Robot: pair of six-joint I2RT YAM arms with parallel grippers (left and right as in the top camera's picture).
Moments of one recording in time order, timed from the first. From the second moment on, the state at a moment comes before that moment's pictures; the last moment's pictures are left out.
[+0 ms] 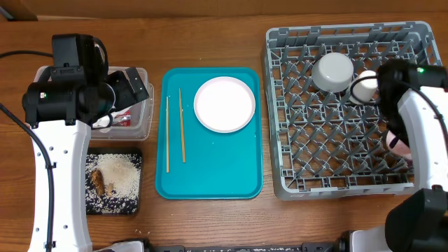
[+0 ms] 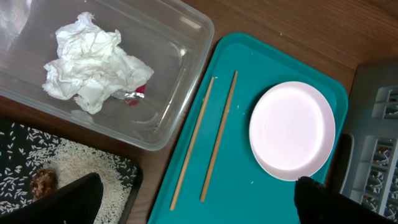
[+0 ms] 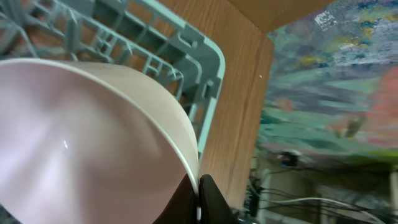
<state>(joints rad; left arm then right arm) 0.07 1.46 1.61 -1.21 0.07 -0.39 -0.14 1.64 1.45 -1.62 0.81 1.01</state>
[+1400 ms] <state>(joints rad) 0.07 1.46 1.61 -1.21 0.07 -0.39 0.04 1.71 1.38 -1.60 0.87 1.00</state>
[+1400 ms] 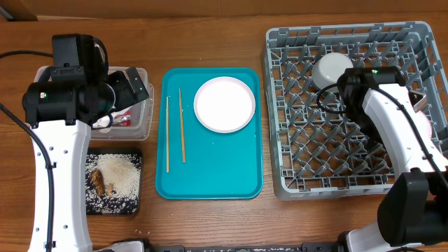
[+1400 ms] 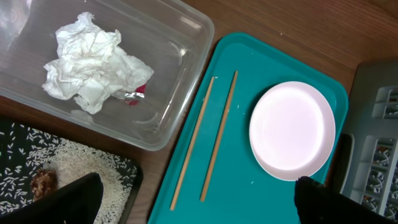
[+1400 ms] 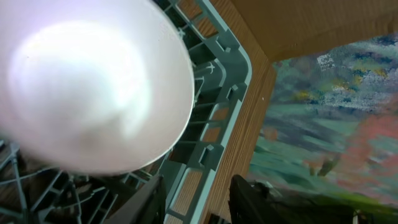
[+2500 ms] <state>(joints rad) 0.07 1.46 1.61 -1.21 0.07 -0.39 -0.52 1.72 1.61 -1.30 0.13 0.48</state>
